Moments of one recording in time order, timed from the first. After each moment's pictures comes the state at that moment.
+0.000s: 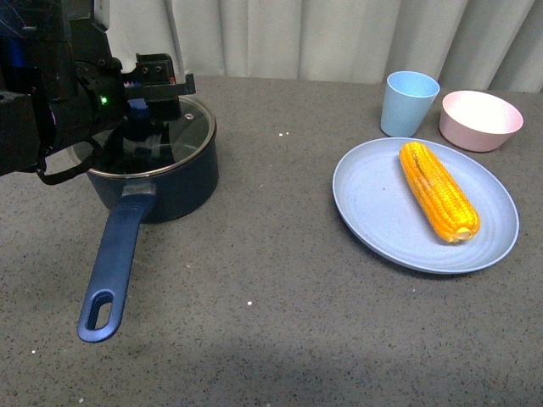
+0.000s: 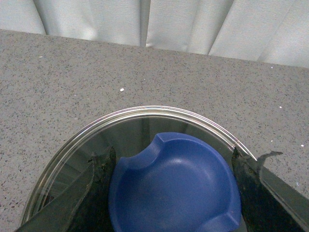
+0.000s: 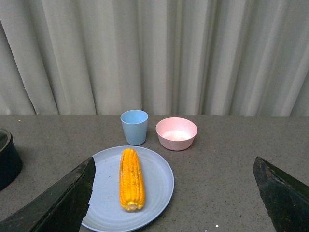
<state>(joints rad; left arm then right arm) -0.23 2.11 0.90 0.89 -0.23 -0.14 0.00 0.00 0.01 0.00 0.00 0.00</state>
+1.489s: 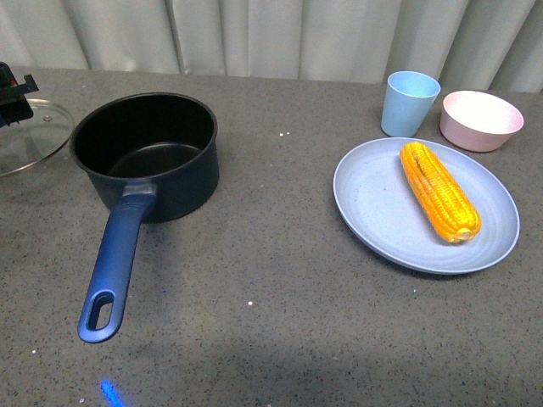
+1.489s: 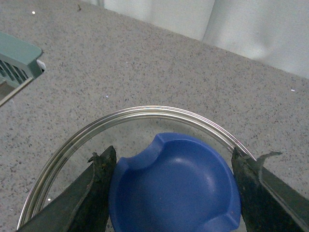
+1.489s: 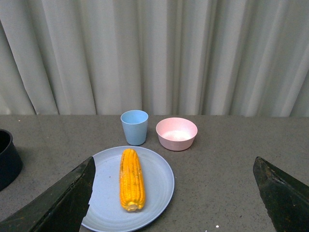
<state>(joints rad) 0.17 2.28 1.02 0.95 -0.17 -0.13 0.00 0.00 0.01 0.00 0.00 0.00</state>
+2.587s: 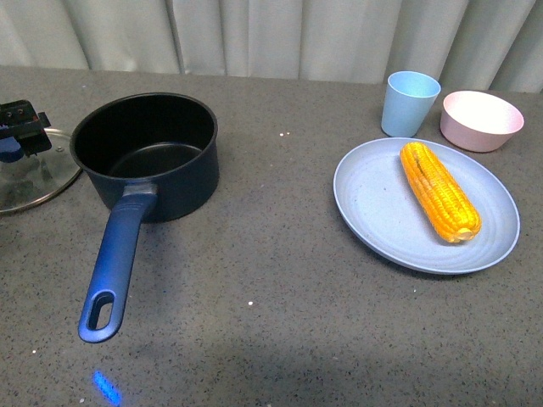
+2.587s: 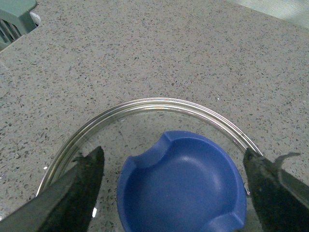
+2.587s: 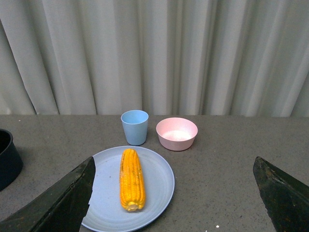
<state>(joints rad) 0.18 2.37 1.04 0.94 -0.17 -0.14 0.00 0.00 0.01 0.00 0.00 0.00</state>
